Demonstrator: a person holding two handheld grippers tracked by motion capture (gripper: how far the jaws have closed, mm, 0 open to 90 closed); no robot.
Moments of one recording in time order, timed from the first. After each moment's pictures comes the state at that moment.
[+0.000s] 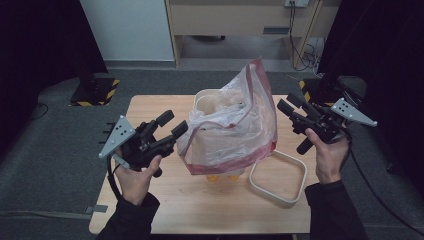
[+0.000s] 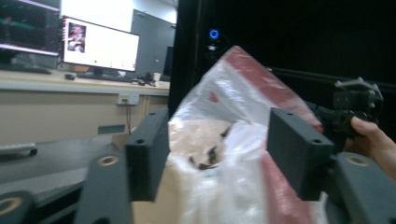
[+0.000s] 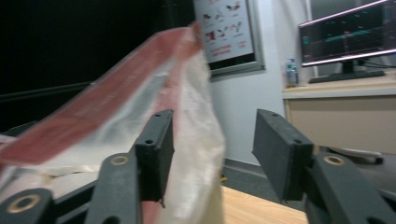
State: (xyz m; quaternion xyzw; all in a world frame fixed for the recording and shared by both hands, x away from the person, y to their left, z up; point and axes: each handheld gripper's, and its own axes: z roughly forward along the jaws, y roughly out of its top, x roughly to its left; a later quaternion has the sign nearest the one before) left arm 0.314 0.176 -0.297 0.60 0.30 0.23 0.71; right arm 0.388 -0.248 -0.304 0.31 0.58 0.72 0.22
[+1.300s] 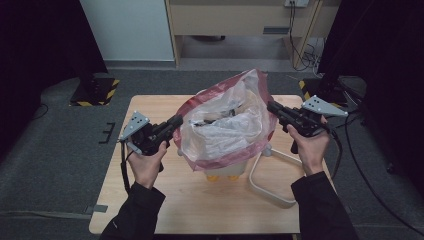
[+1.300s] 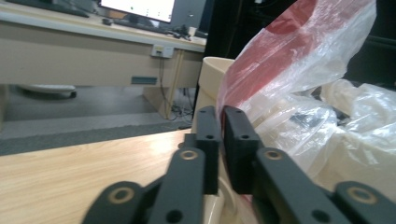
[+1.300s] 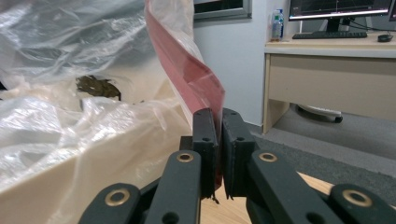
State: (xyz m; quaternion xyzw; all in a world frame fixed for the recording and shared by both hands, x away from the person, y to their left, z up) left arm 0.364 0.186 -0.337 0.62 0.40 0.21 0.64; right arm 0.415 -0.224 -0.324 0.35 0.66 0.62 0.24
